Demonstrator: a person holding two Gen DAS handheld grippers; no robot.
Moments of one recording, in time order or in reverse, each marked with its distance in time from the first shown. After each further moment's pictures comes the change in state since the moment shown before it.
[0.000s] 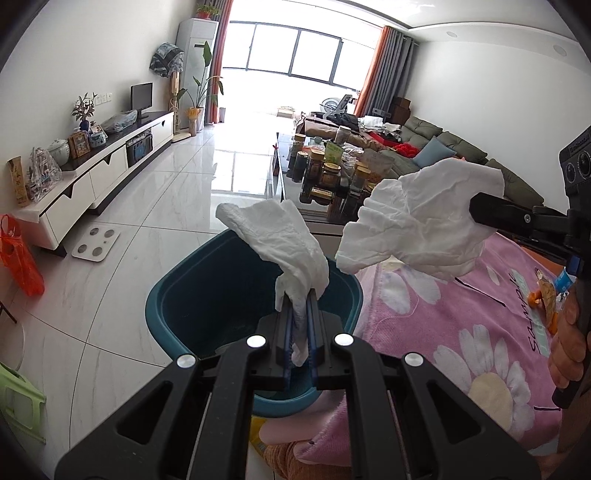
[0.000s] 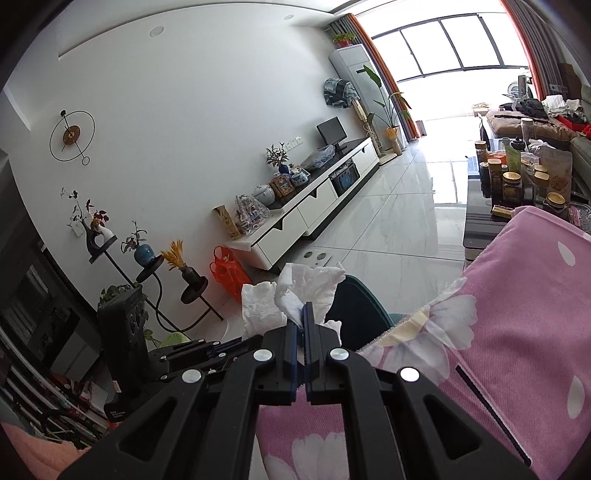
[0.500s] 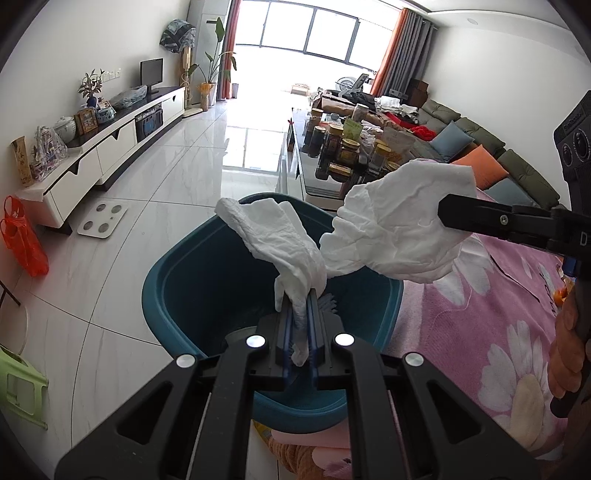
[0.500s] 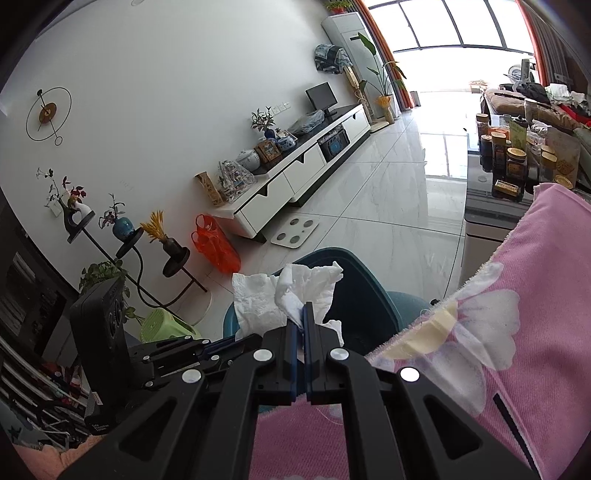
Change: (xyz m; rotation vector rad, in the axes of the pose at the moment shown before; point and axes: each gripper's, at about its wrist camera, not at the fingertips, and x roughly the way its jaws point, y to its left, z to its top) left arm 0.047 0.014 -0.006 -0.034 0.096 0.048; right arm 0.075 -0.004 0.004 0.006 0.144 -0.058
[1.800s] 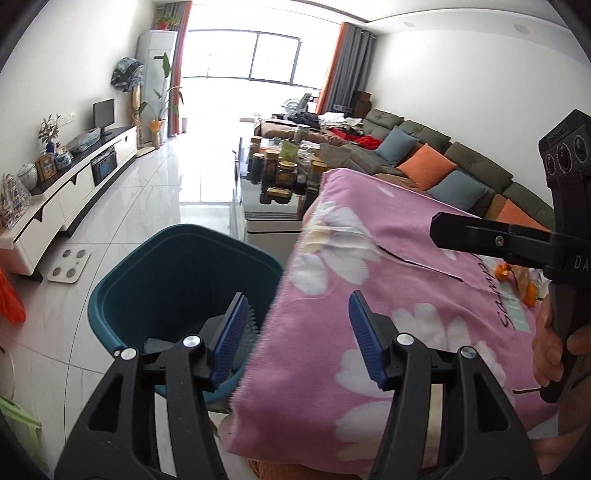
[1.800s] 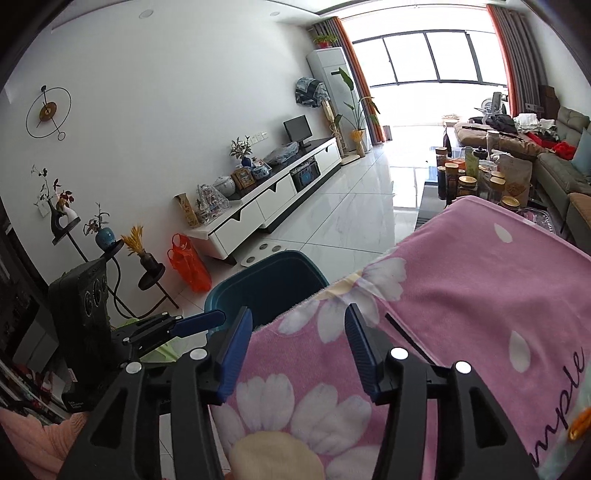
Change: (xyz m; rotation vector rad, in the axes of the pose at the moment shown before) left arm -0.051 -0.091 -0.023 0.173 -0.120 -0.180; right arm -0.122 -0.021 -0.062 -0.032 -0.155 -0.145
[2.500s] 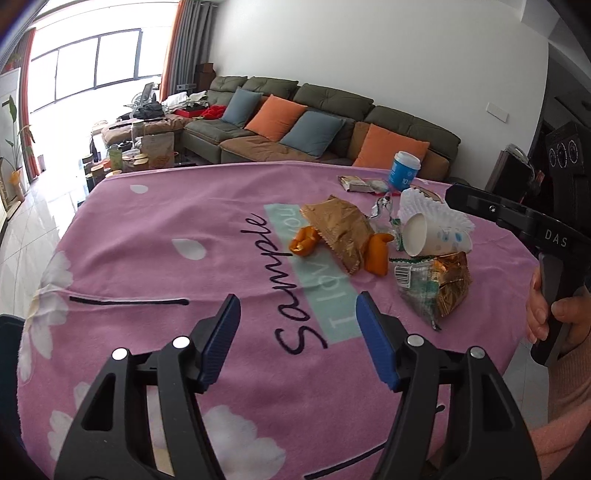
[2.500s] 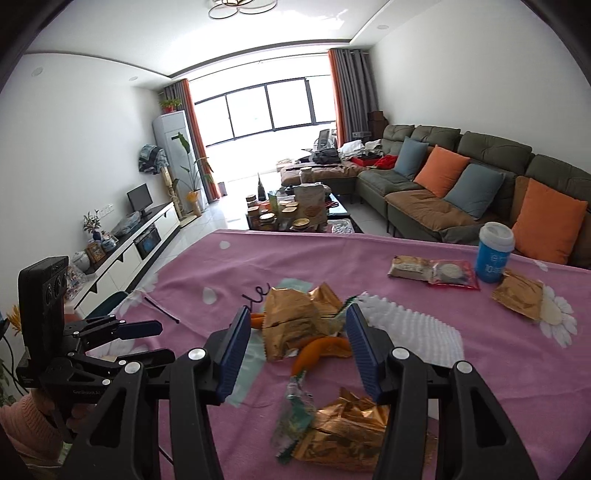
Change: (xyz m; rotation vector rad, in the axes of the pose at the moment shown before) left arm 0.058 -0.233 0.004 0.348 0.157 -0.453; right arm -0.234 -0.113 -0.113 0.228 -0.248 -0.626
